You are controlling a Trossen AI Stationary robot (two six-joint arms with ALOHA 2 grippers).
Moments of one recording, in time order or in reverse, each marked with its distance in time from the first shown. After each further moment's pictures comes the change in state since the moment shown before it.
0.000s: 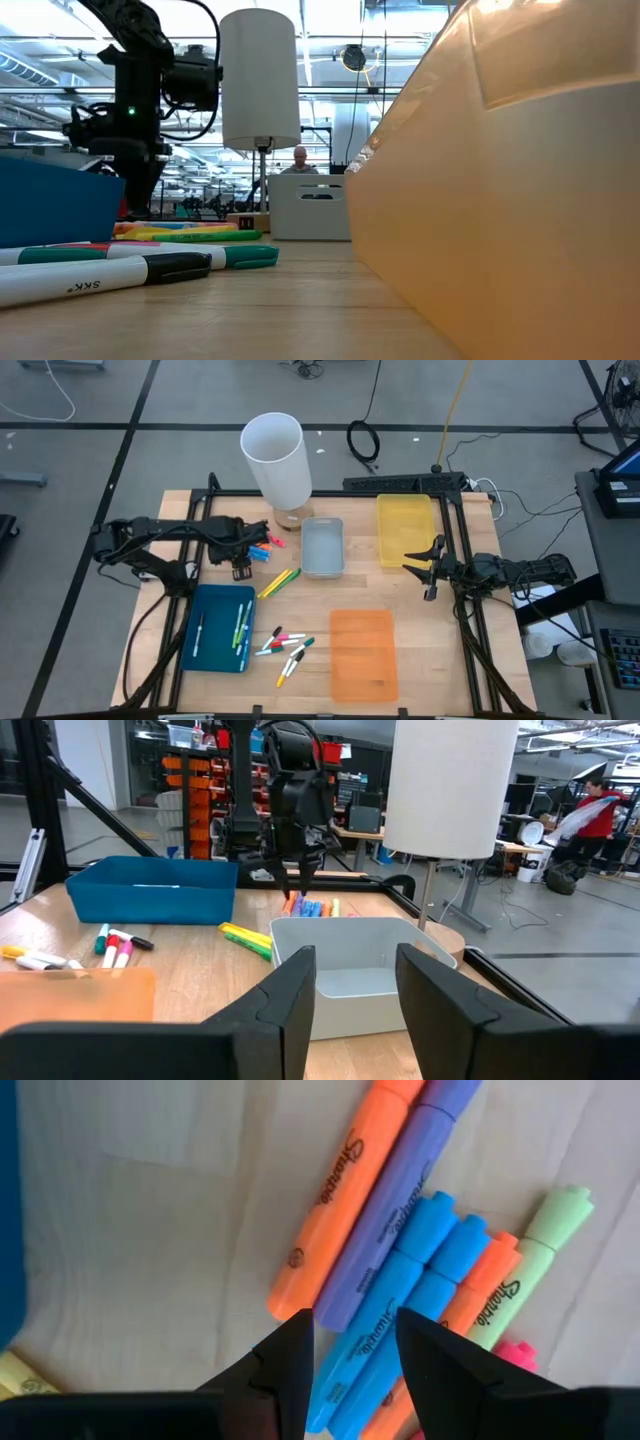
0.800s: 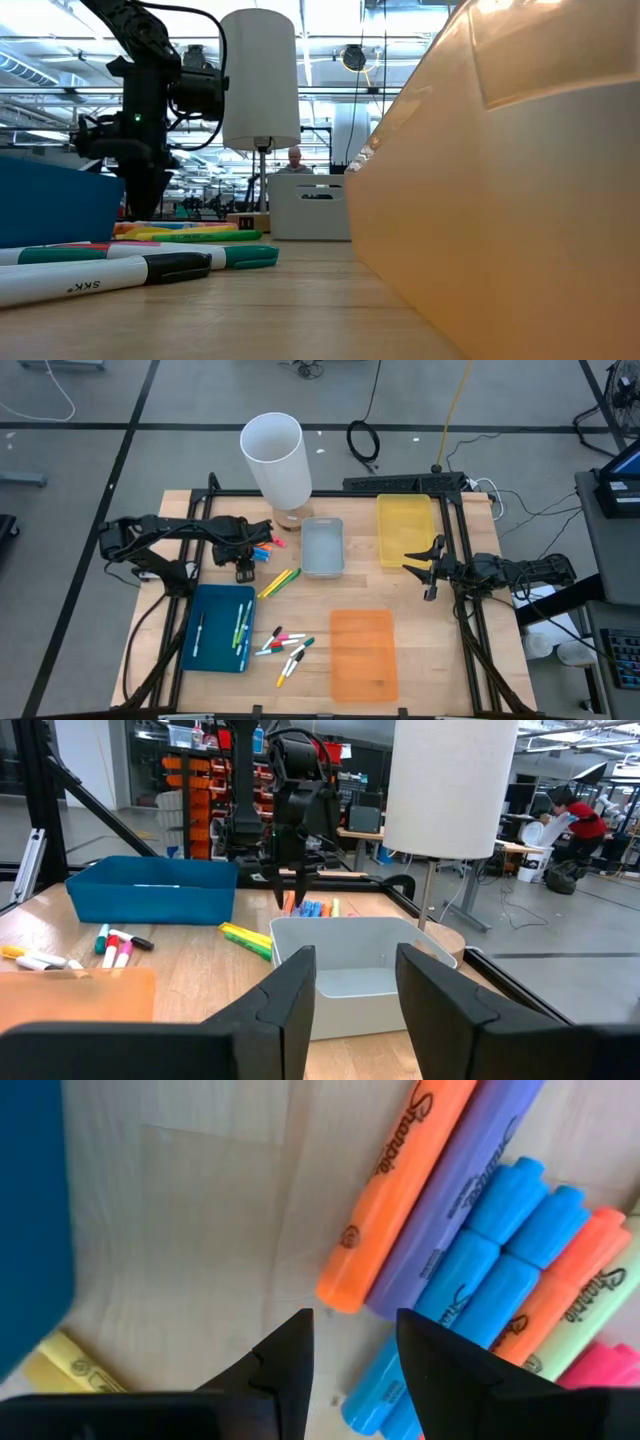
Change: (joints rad) left arm 0.012 0.060 0.001 0.054 0.126 0.054; right arm 0.000 0.000 0.000 0.000 0.000 0.000
